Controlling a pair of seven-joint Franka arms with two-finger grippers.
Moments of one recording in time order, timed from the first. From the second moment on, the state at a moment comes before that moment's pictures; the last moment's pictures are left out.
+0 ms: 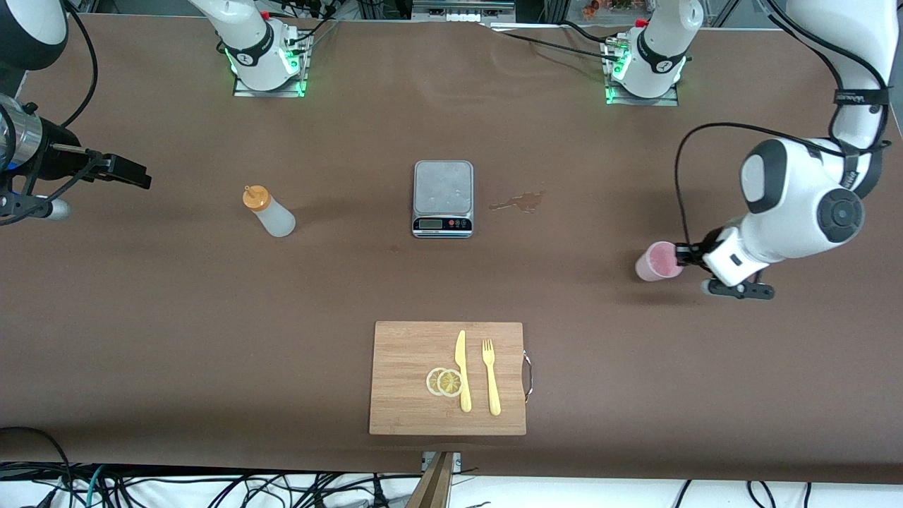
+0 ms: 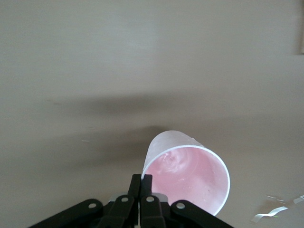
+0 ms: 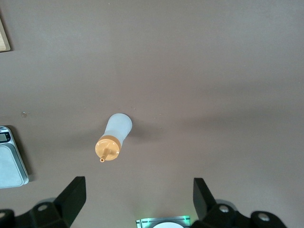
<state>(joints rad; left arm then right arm) -0.01 0.31 -0.08 -1.91 -0.15 2.08 0.04 -0.03 0.09 0.03 -1.60 0.01 1.52 0.12</state>
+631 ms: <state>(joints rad) -0.10 0.28 -0.51 -1.92 -0.14 2.15 -0.59 -0.03 0.09 0.03 -1.60 0.01 1.52 0.12</state>
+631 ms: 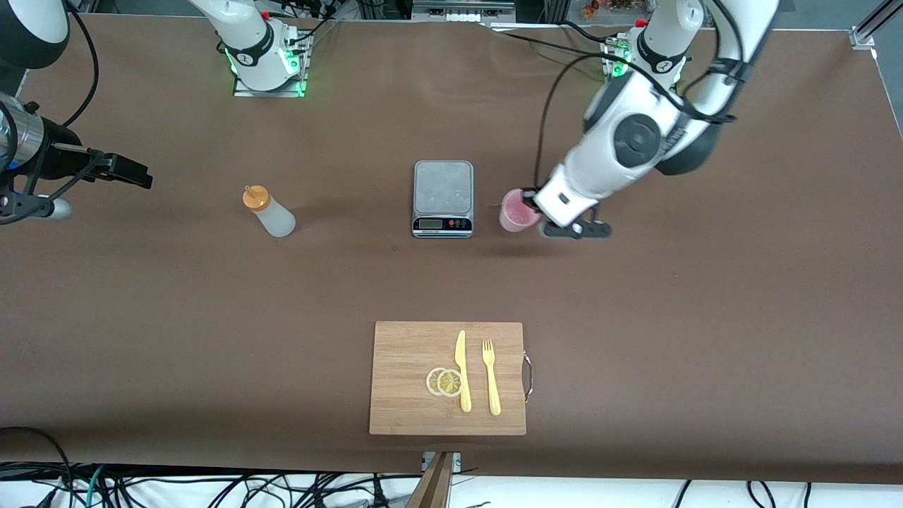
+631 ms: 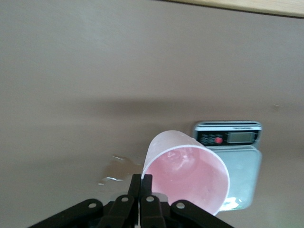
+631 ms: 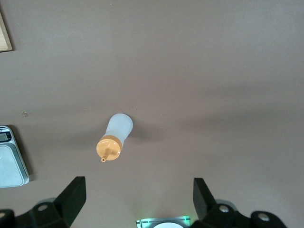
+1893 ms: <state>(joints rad) -0.41 0.43 -0.52 -1.94 0.19 2.32 -1.22 -0.02 0.09 0.03 -1.60 0.01 1.52 0.12</state>
